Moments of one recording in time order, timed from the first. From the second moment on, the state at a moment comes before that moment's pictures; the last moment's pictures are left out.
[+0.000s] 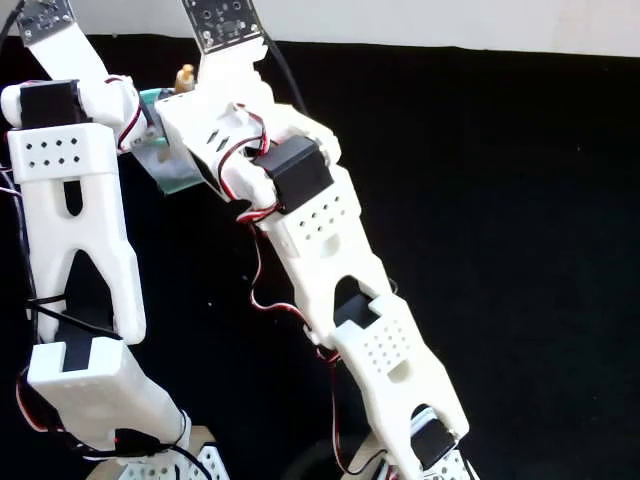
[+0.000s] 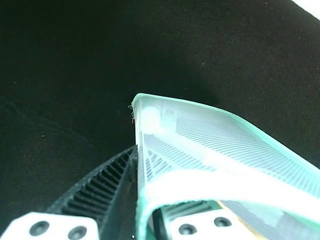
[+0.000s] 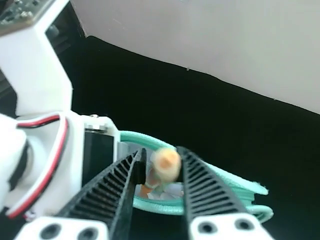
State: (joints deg) left arm -16.8 21.8 -35.5 91.2 24.4; right arm -41.8 42.2 -95.2 84.0 -9.4
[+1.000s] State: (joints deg) left arm -16.8 22.1 -35.6 91.1 24.4; right arm -25.8 31.9 -95.2 96.2 2.0
